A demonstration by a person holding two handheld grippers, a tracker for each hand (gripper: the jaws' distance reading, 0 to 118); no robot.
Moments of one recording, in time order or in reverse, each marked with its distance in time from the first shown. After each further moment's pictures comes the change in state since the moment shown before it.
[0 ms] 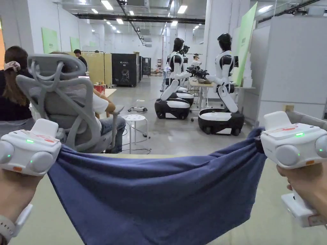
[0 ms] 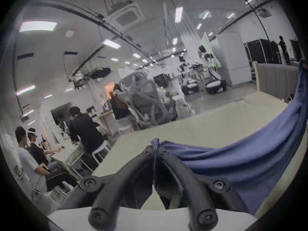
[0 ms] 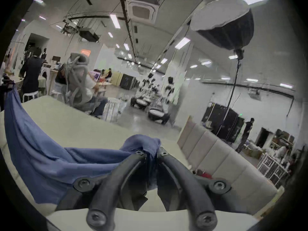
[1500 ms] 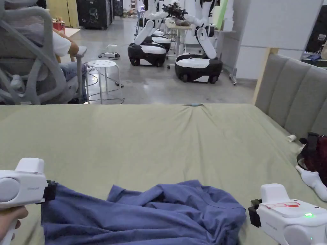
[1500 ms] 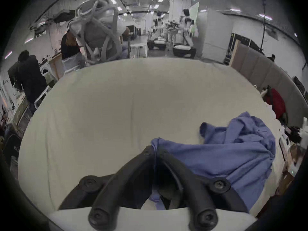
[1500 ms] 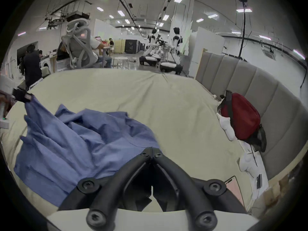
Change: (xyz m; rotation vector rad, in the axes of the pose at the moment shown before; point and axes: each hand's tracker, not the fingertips) left arm 0.139 -0.156 -0.077 -0.477 -0.513 0.176; right arm -0.018 -0.282 -0.036 -0.498 0.193 -0.143
